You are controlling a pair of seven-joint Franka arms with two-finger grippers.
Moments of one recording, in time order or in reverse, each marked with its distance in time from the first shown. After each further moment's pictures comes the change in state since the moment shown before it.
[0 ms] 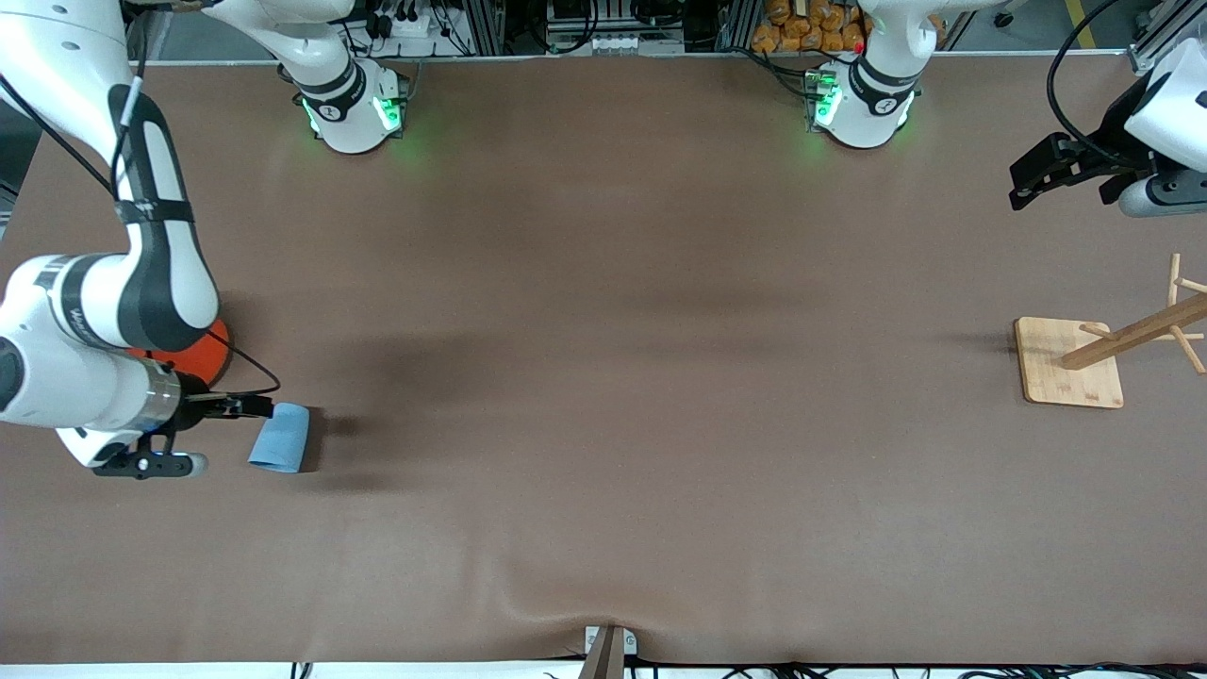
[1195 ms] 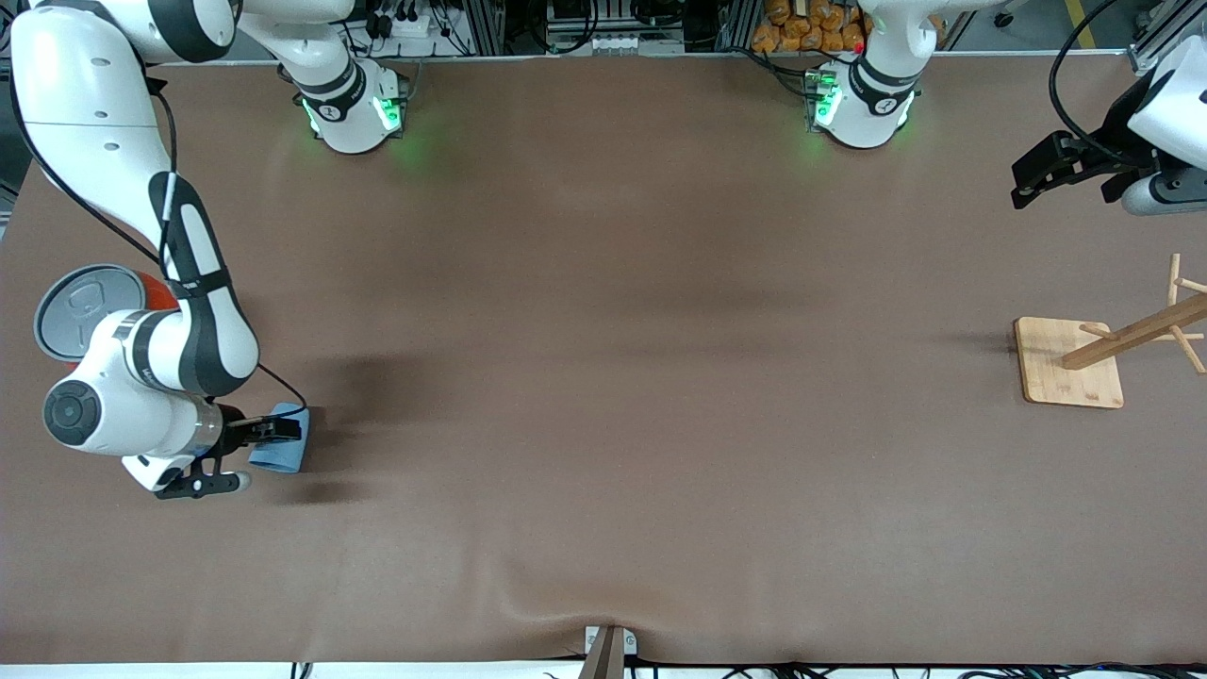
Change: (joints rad) left arm 0.002 0.000 0.000 0.005 0.000 -0.002 0.000; right arm -0.035 0.167 0.002 -0.039 0.060 0.220 -0.184
